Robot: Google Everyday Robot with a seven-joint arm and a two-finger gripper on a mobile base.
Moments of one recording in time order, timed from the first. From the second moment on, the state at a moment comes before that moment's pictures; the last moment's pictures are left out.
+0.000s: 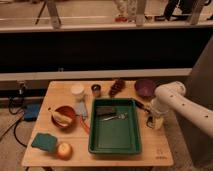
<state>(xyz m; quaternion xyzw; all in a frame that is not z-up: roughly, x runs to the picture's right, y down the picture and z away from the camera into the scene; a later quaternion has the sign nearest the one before) 0.269 0.173 0.823 -0.30 -0.08 -0.09 0.95</state>
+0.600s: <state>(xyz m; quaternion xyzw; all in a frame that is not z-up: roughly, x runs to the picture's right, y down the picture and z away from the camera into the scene) 0.262 0.164 0.824 -0.34 -0.11 -0.03 0.94</state>
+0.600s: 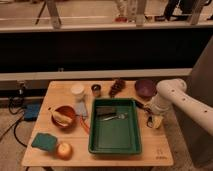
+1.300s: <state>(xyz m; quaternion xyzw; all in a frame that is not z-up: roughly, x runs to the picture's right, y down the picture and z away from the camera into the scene) 0.240 0.151 0.832 -0.29 -0.14 0.06 0.94</state>
